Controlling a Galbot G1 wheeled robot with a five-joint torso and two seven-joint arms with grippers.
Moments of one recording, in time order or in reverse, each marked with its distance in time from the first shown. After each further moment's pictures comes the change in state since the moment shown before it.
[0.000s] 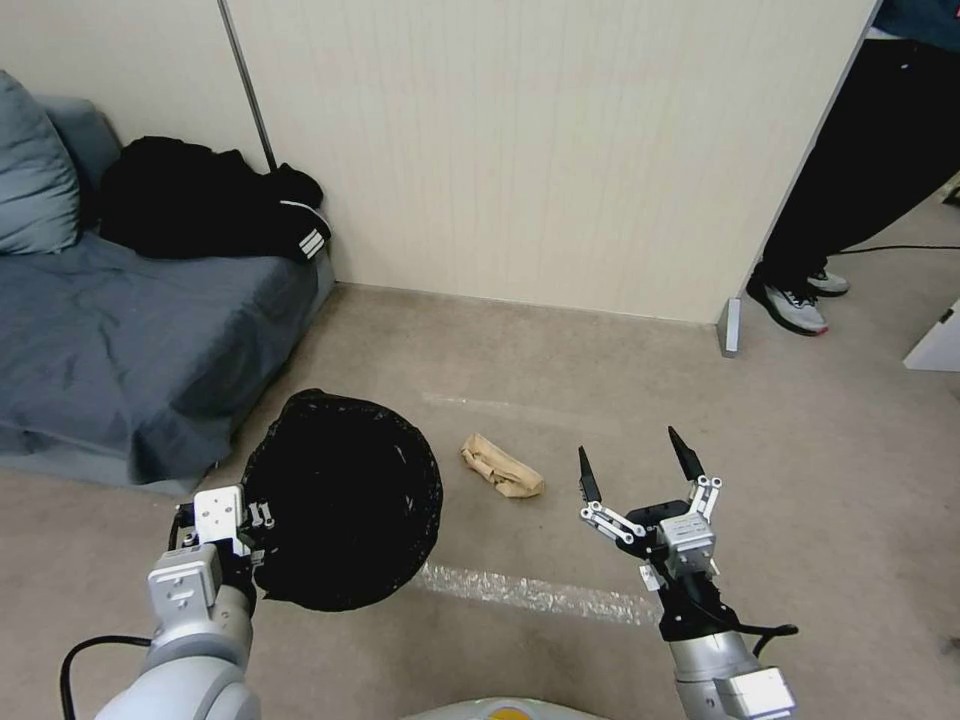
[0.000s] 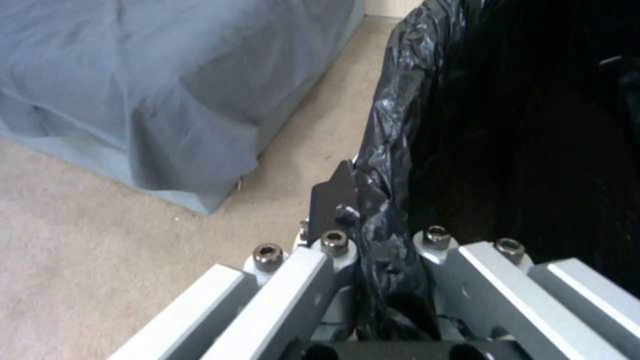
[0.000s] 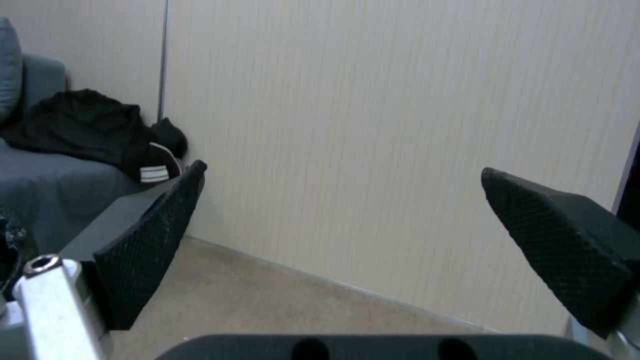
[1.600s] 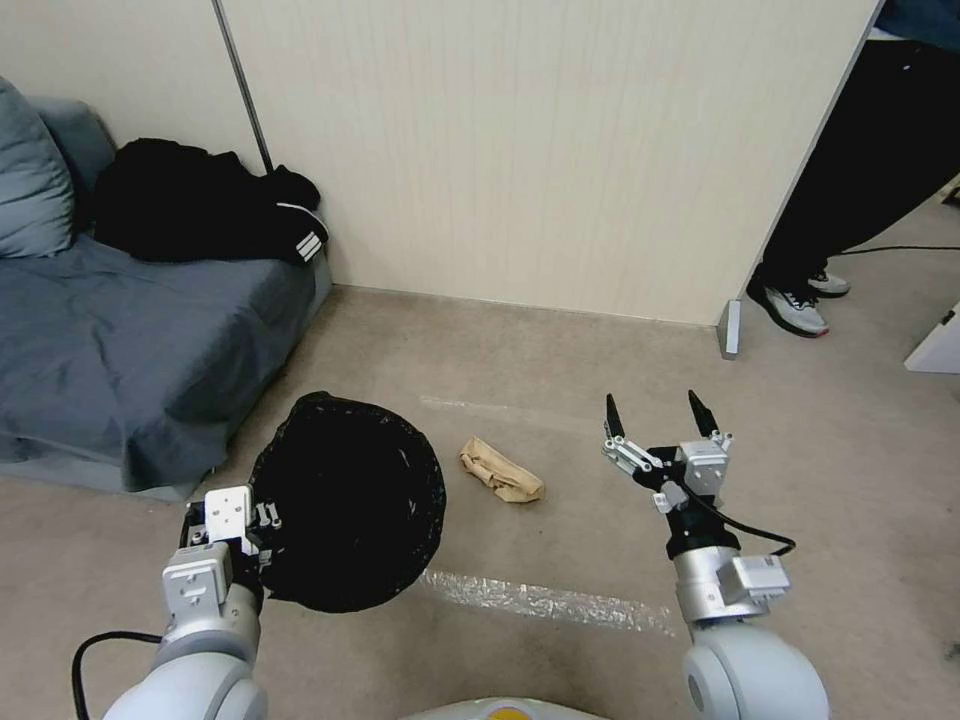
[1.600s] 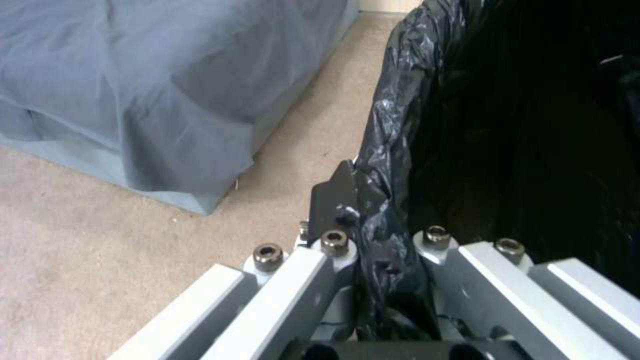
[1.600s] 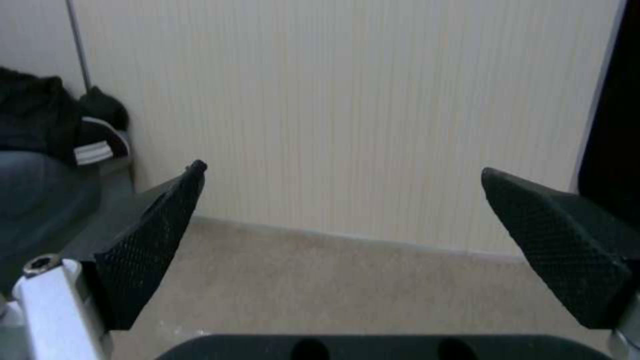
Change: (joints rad) left arm -0.010 0.004 0.019 0.018 0.031 0.002 0.007; right arm 0.274 -0.123 -0.026 -0.067 0.196 -0.395 0.182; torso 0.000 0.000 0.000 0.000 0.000
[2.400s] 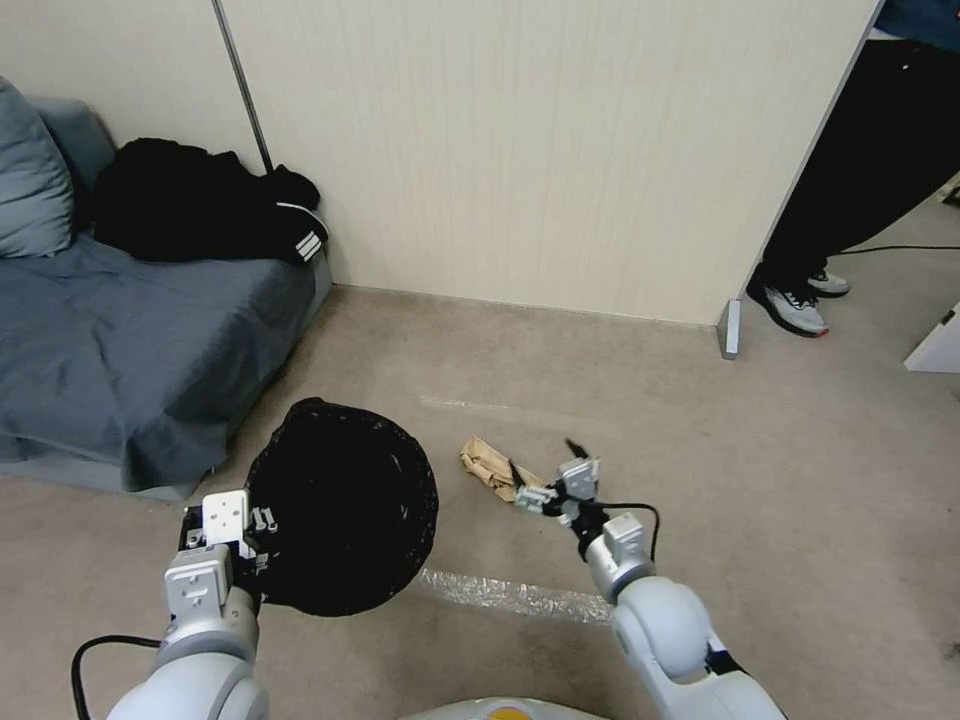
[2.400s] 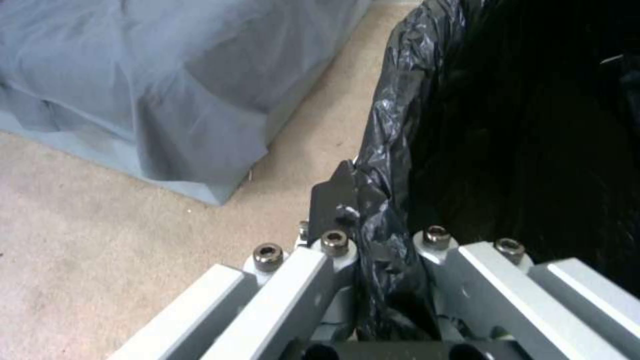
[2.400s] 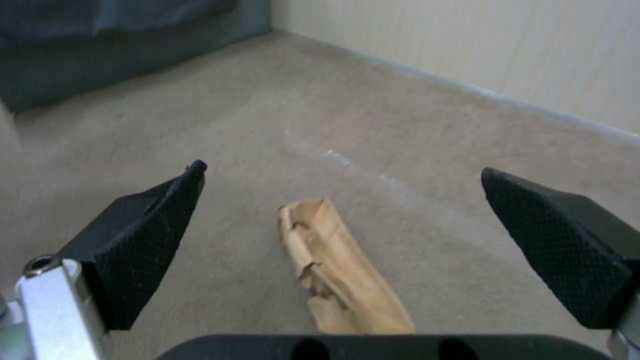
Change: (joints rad) left arm 0.001 -0.006 -0.007 0.023 0.018 0.000 -0.011; right arm 0.296 -0.156 -0.289 -0.506 0.025 -0.060 -0.108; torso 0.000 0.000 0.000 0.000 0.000
